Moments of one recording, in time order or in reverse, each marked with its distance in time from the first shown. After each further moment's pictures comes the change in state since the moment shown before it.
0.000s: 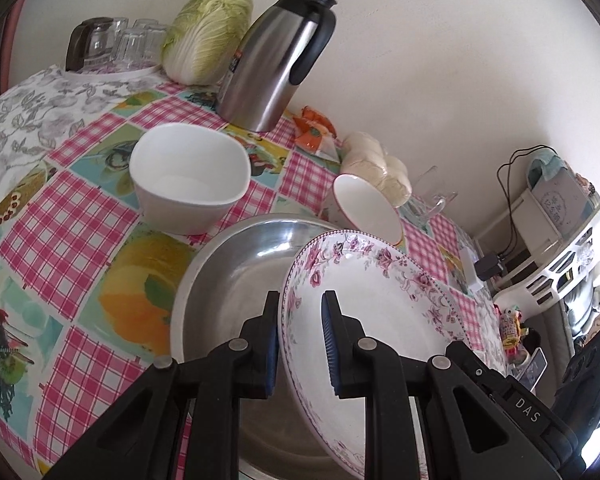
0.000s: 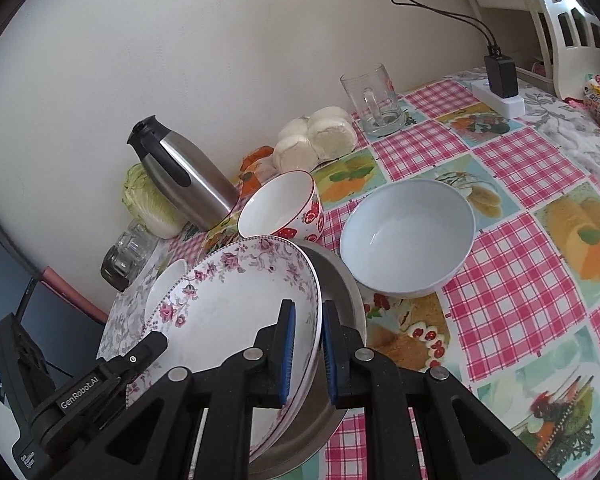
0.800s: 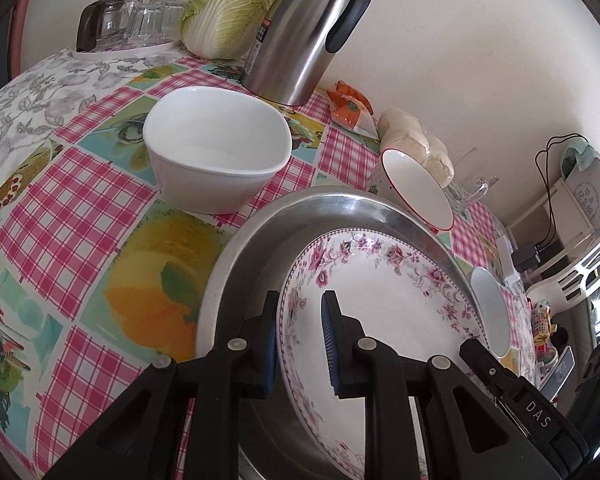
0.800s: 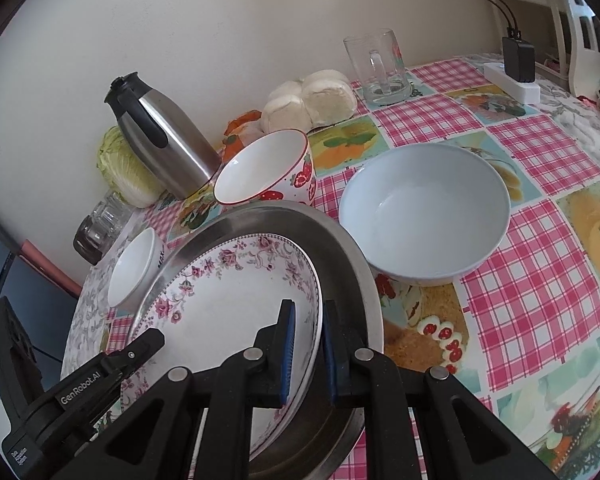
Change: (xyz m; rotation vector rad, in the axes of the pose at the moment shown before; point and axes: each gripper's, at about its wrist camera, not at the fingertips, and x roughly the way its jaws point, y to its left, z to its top) left arm 0.035 0.019 -0.004 -0.005 0.053 0.094; right arm 0.041 0.004 -0.007 -0.050 0.072 -0.065
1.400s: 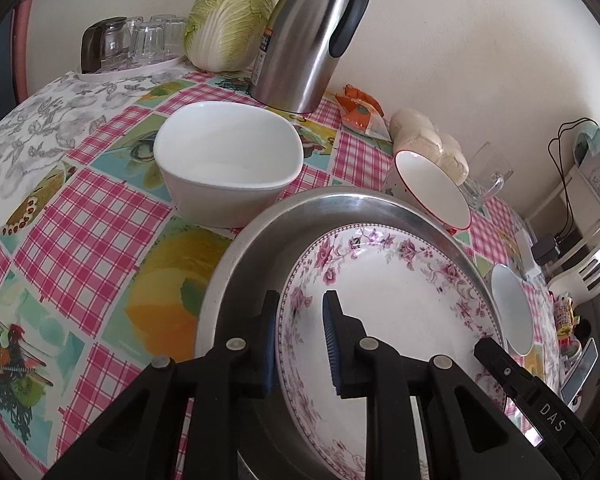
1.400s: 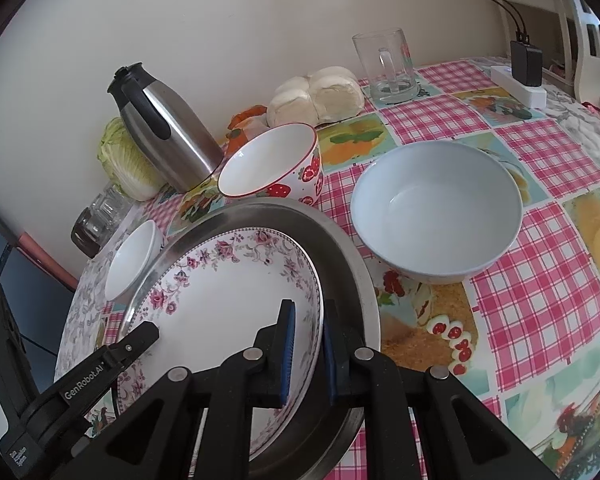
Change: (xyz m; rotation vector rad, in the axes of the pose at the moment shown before) left arm 0.000 -0.002 0.002 0.064 -0.018 0.078; right arm 0.005 0.007 -0.003 -0.025 0.006 -0.001
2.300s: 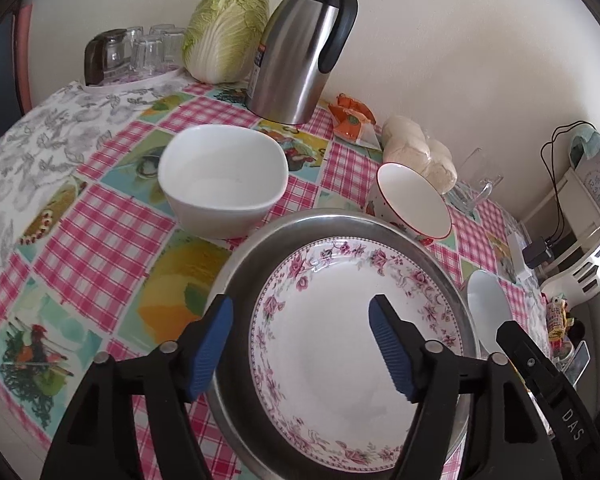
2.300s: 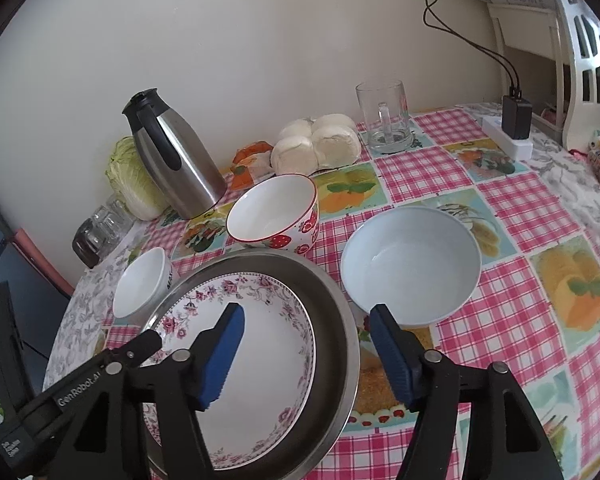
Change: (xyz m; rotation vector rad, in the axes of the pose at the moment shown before) left arm -0.031 -0.014 0.011 -0.003 0.006 0.027; right arm -0.044 0.010 0.020 -0.081 -0.099 -0.064
